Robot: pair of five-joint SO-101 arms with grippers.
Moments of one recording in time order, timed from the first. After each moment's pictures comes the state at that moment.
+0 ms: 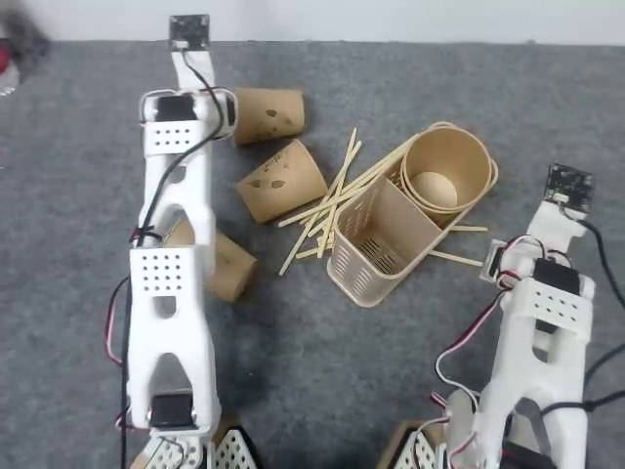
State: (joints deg) left arm -7.6 63.1 -65.3 70.2 6.4; right arm 17.1 -32.8 53.0 50.5 0.0
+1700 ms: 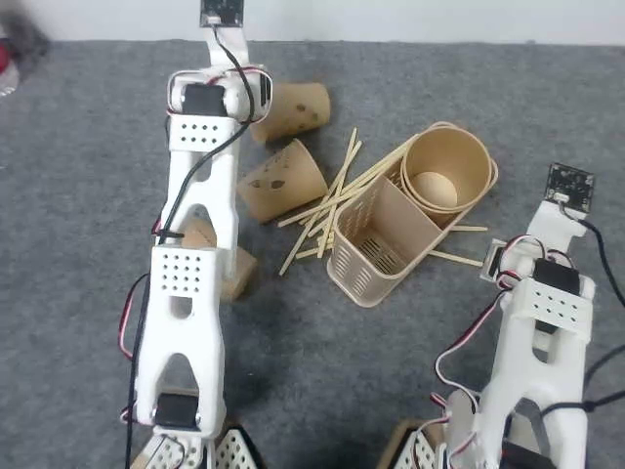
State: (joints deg) left arm -1.2 63.2 -78.6 74.9 8.7; right arm 16.9 -32.8 53.0 50.5 0.0
